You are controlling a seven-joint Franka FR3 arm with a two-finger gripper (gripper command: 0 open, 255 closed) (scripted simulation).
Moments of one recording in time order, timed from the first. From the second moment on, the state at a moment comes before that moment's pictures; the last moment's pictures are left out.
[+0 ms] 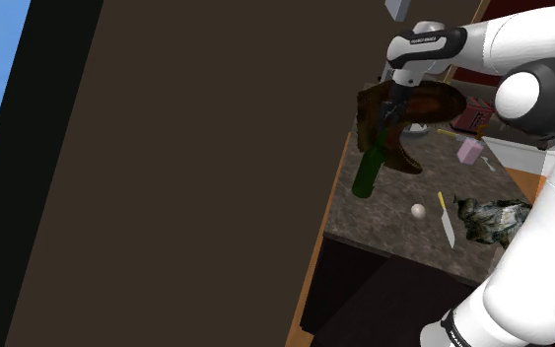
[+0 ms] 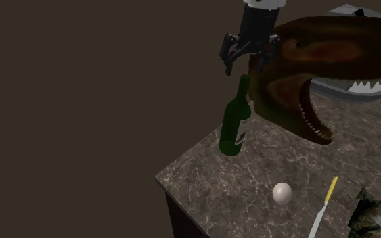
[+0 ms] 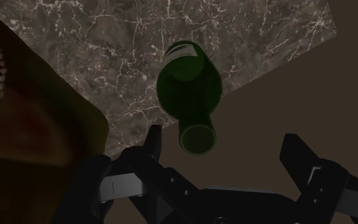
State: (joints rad) arm -0.16 0.21 -0.51 -1.63 0.17 1.80 -0.63
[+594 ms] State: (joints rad) arm -0.18 0.28 -0.51 -1.65 0.20 1.88 -0.66
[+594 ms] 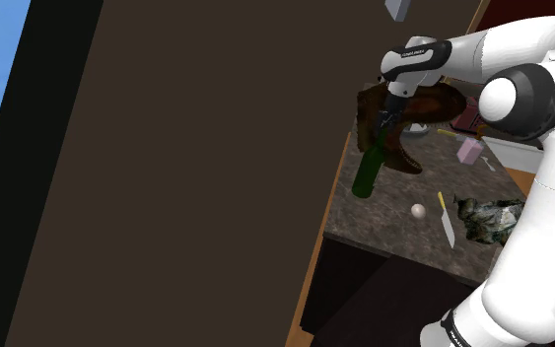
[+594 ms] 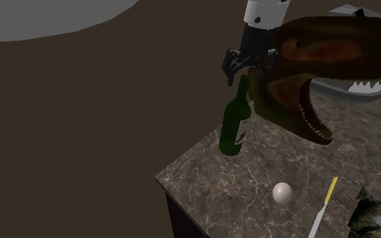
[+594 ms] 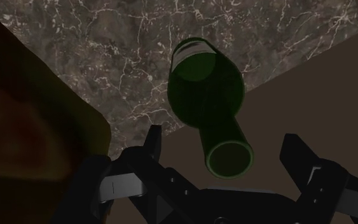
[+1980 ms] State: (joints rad) arm -0.19 0.28 -0.51 -1.62 0.20 1.85 -0.66
